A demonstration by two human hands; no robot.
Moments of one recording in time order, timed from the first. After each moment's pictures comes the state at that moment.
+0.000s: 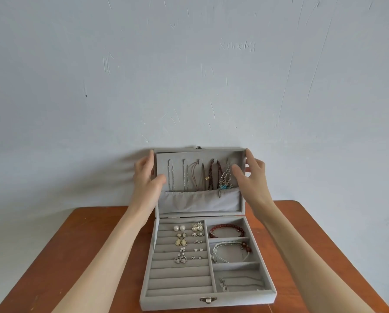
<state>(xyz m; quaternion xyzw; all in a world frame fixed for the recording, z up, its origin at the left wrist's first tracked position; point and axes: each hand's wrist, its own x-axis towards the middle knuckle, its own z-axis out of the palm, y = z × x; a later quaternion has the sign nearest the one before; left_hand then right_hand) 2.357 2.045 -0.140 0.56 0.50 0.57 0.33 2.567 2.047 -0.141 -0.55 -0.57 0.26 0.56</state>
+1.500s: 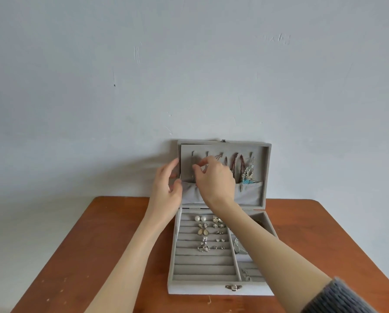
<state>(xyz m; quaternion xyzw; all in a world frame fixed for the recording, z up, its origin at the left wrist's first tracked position) 2.337 2.030 -0.170 0.64 0.49 0.54 0.24 2.449 2.055 -0.145 -0.63 -0.65 0.08 0.42</state>
